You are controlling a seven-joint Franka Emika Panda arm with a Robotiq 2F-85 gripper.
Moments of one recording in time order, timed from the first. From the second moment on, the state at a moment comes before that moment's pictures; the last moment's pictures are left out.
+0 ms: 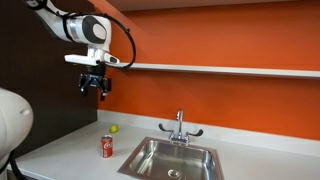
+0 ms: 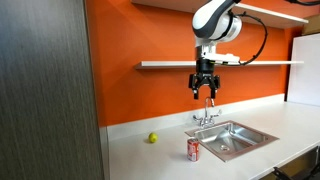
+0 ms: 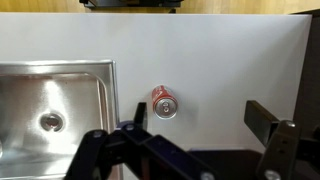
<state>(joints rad) 0.09 -0.40 0.06 -2.46 0.11 1.99 0.02</state>
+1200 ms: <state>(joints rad) 0.09 -0.16 0.05 -2.47 0.11 2.22 0.02</state>
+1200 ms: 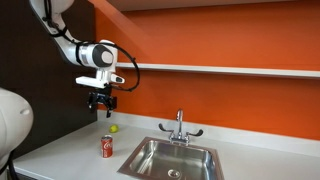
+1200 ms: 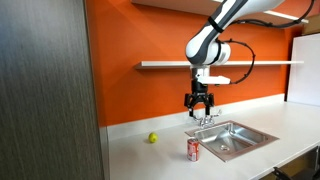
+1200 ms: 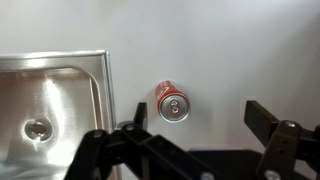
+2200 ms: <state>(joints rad) 0.10 0.08 0.06 -2.48 0.11 2.44 0.02</state>
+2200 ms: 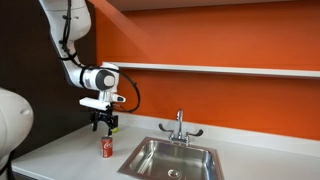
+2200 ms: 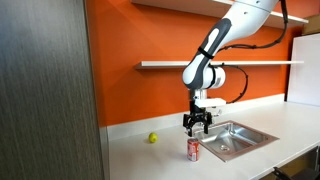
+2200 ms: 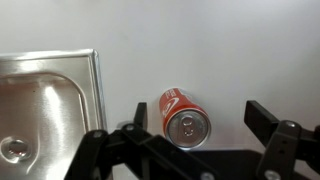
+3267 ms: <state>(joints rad) 0.11 0.24 0.06 -2.39 0.07 2.50 0.02</state>
